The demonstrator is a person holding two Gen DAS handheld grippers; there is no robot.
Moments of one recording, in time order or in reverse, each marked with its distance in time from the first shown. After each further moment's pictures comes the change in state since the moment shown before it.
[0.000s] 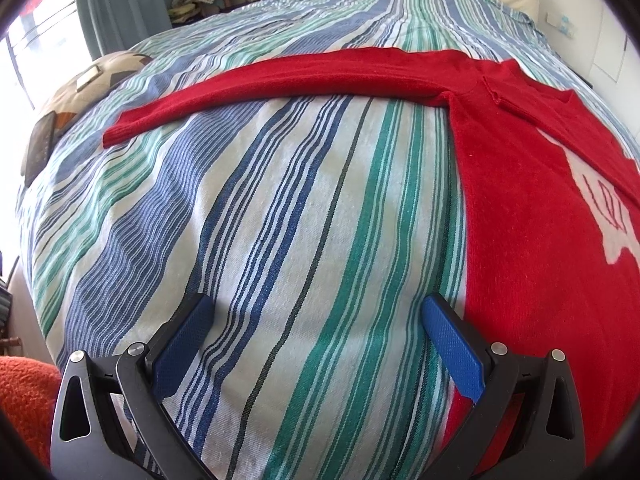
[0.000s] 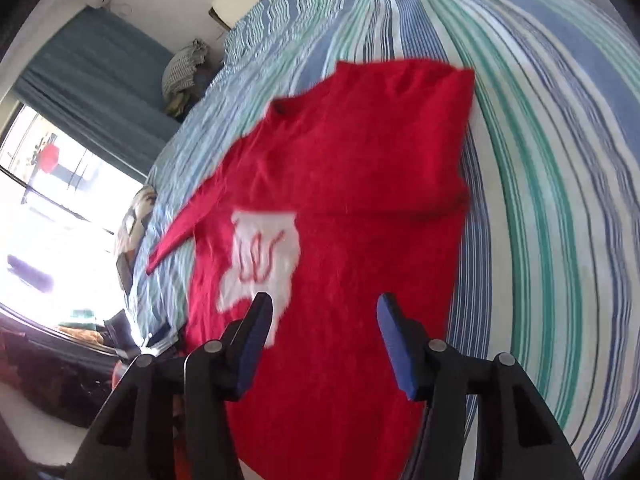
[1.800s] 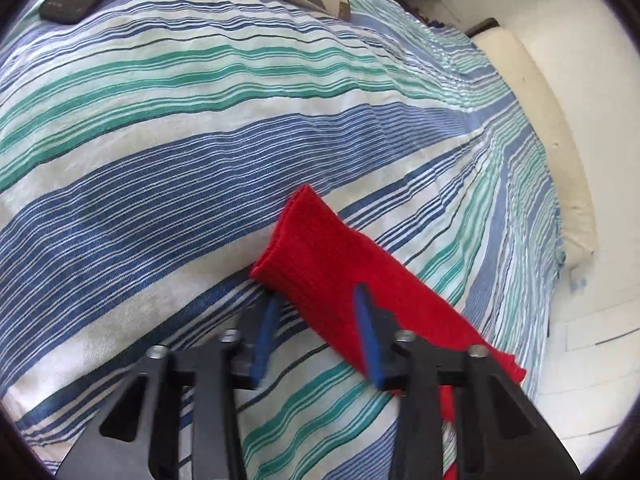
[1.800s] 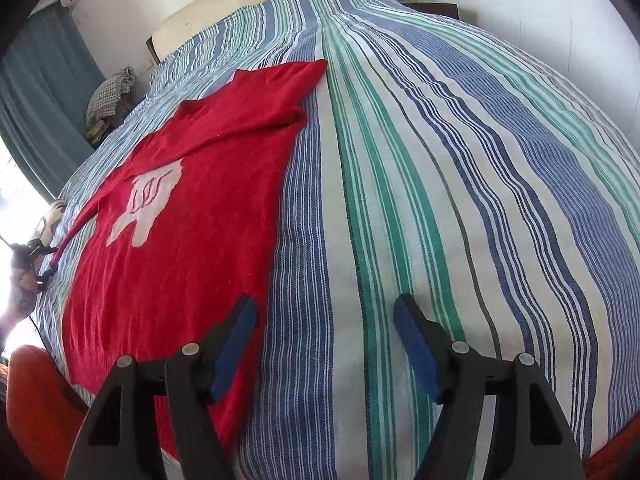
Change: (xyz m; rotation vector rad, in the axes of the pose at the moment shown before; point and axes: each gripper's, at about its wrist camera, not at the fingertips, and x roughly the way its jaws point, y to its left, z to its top) left arm 0.090 0.252 0.130 -0.815 0.080 -0.294; right arm -0.040 -0.028 -0.128 0.023 -0.261 -0.391
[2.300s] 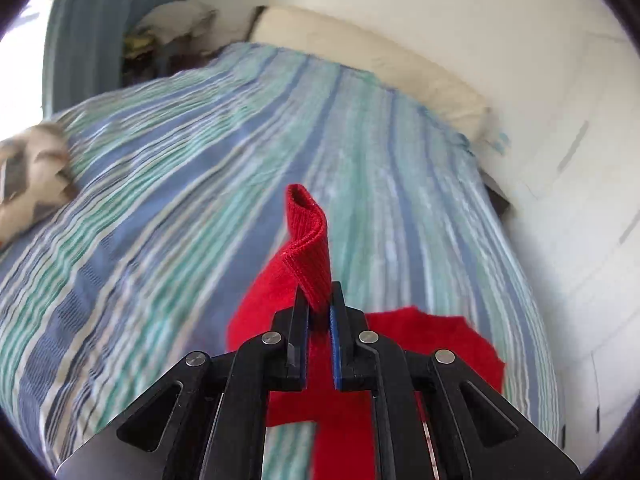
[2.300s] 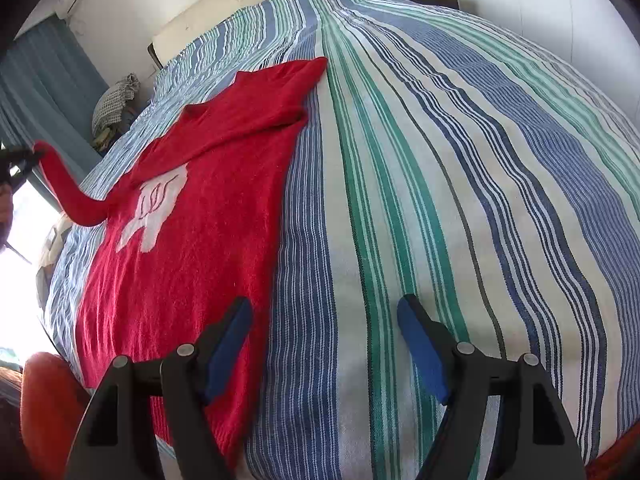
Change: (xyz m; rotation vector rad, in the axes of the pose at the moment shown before) left arm -0.109 -0.314 -0.111 0.766 -0.120 -0.221; right arm -0.001 -0.008 0.002 0.045 0.015 0.059
